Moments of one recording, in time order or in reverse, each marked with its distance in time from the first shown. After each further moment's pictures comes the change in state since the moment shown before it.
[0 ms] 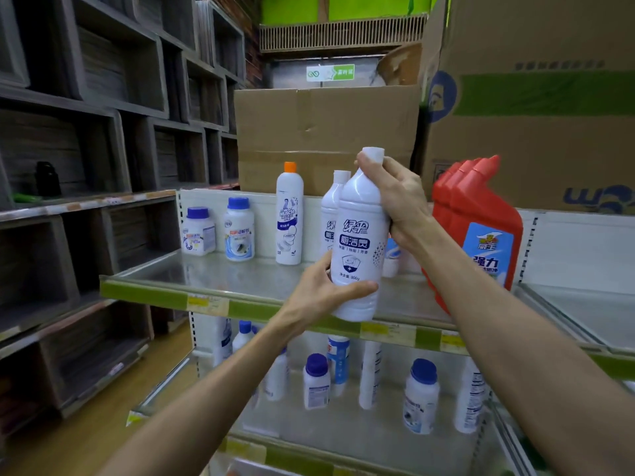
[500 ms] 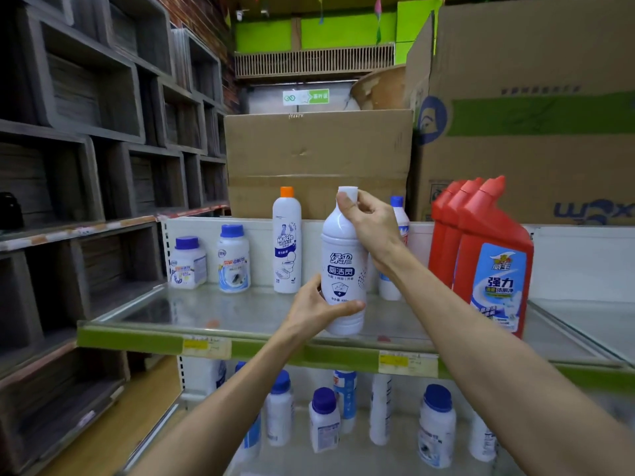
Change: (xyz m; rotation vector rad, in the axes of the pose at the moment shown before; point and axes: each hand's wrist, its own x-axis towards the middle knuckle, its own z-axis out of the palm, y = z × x) left_hand 0.049 -0.045 -0.038 0.059 0.017 -0.049; right_hand 0.024 0.038 0.044 -0.170 0.055 -0.144
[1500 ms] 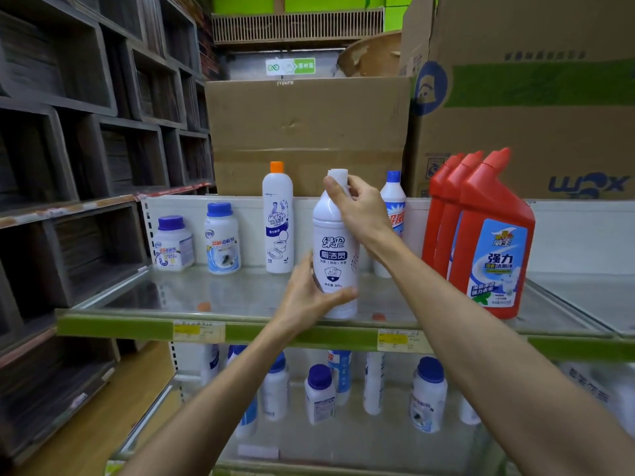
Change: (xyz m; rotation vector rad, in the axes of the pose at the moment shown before) left_hand -0.006 -0.012 -0.003 0.068 0.003 0.083; right_hand -0.003 0.014 0.011 -0.269 0.018 0.061
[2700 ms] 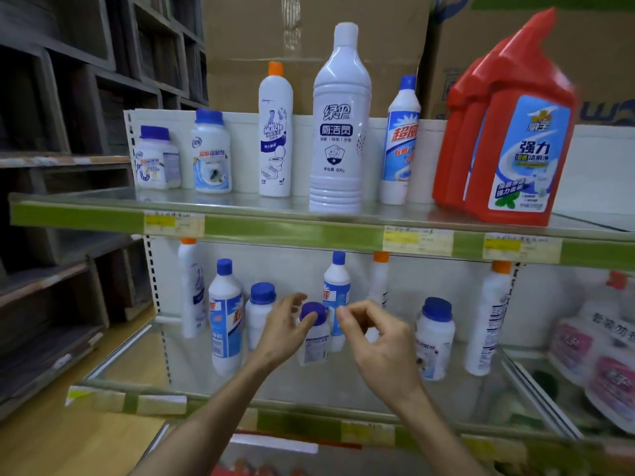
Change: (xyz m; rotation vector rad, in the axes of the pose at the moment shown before) left_hand -0.097 -0.225 0.063 0.280 0.086 -0.166; right_hand -0.281 0.180 0.019 -0.037 -0.047 -0.137
